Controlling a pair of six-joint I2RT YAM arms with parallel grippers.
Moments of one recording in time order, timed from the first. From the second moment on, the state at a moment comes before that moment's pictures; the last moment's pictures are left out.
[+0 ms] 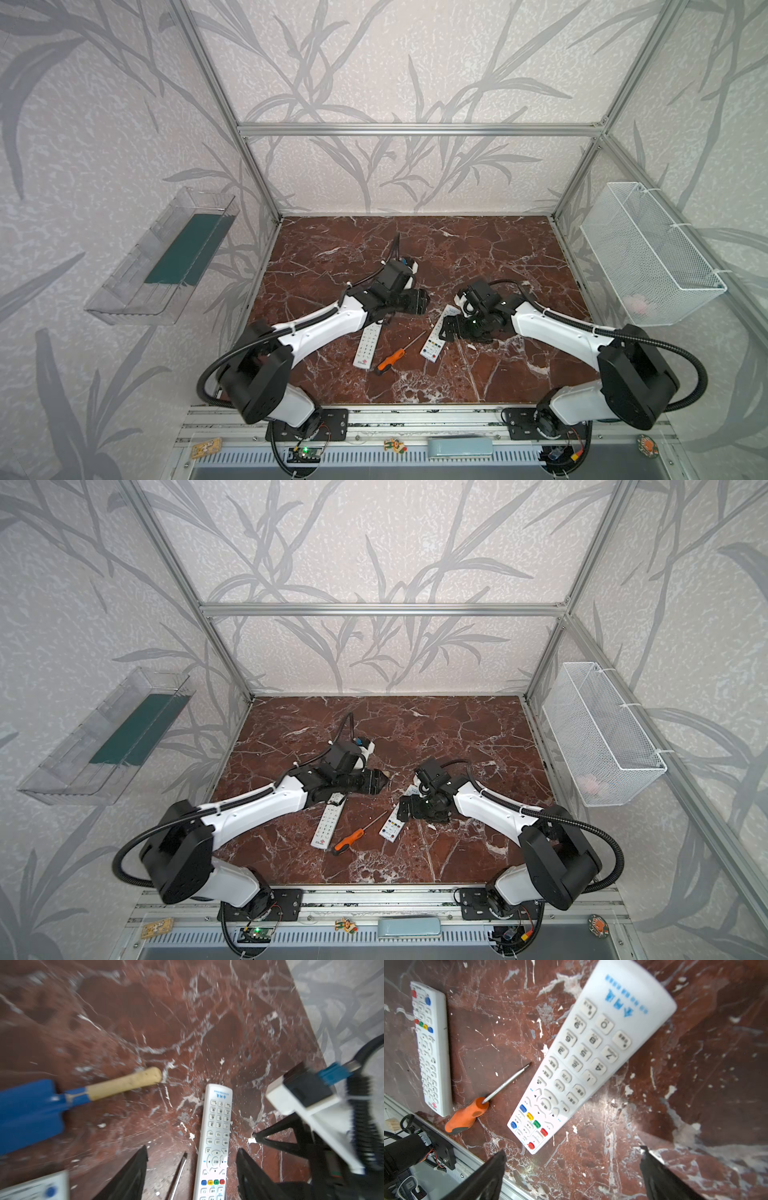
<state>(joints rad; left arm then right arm) -0.70 1.42 0.96 -0.27 0.07 -0.50 0.65 1.44 0.83 -0.60 -0.27 0.63</state>
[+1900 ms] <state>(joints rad) -0.59 1.13 0.72 -0.35 0.05 -0.50 0.62 1.78 1.07 -0.63 -0.07 0.99</state>
